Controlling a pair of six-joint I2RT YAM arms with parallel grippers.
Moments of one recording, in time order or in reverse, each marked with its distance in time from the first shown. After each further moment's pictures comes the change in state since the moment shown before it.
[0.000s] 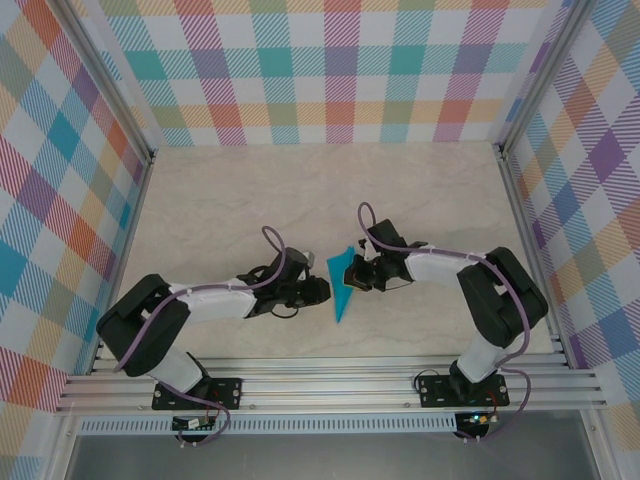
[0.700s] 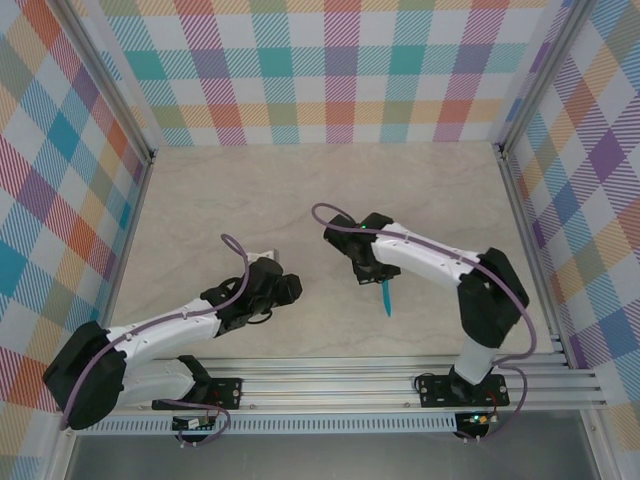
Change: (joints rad) left arm 0.008 -0.352 -0.122 -0.209 -0.346 -0.007; right arm 0.272 0.125 0.513 -0.952 0.888 -0.062
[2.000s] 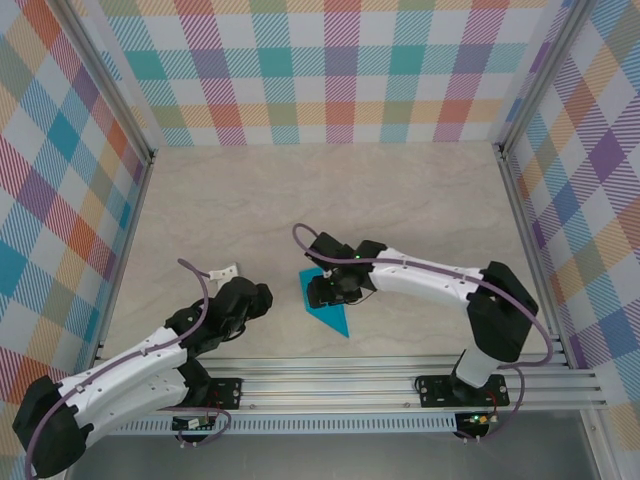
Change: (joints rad) left arm 0.003 -0.347 -0.112 -0.272 -0.183 -0.107; right arm 0.115 -0.153 -0.201 0.473 -0.519 -0.008
